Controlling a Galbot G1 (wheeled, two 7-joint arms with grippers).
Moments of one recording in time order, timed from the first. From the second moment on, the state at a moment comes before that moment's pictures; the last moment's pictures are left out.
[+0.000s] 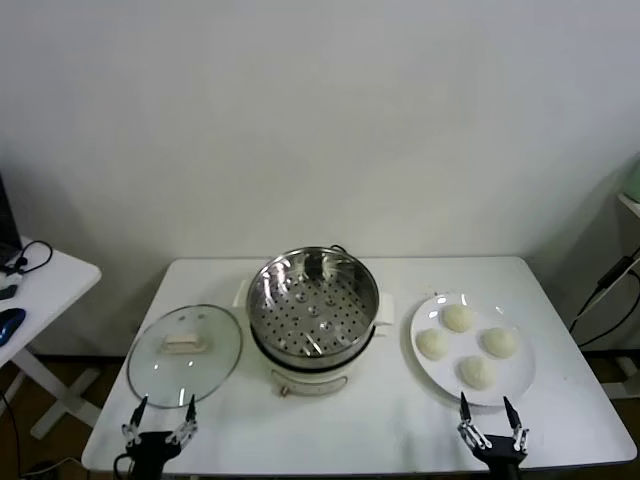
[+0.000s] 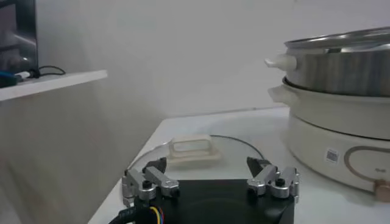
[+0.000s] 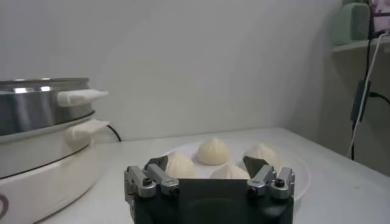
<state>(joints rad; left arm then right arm) 1.77 -1.54 -0.74 -1.94 -0.03 -0.08 0.05 -1.76 1.31 0.58 1.86 0.32 0.28 0.09</state>
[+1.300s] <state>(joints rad) 1.78 -1.52 -0.72 -1.95 0.00 -0.09 0.05 -1.17 0.69 0.48 1.81 0.13 -0.42 -0.43</state>
